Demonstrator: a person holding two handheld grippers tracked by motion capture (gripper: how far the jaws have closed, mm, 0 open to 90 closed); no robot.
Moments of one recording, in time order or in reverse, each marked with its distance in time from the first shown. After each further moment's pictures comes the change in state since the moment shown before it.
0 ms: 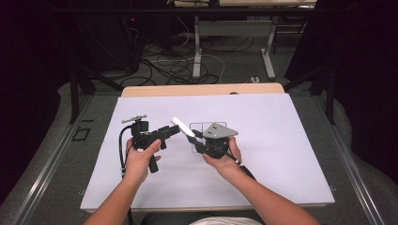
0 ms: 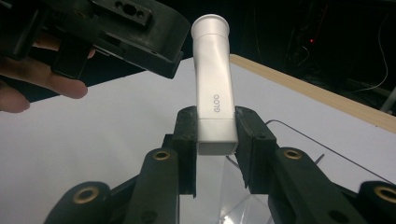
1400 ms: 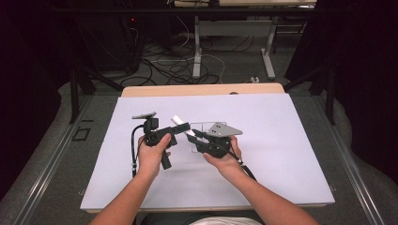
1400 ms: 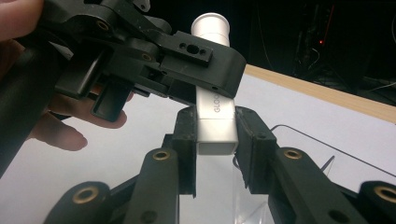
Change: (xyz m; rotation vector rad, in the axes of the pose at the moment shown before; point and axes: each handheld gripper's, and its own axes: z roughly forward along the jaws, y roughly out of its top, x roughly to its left) left arm -0.002 -0.001 0.030 0.044 -0.129 -0.206; right arm -0.003 -0.002 -0.002 -0.054 0.038 0.084
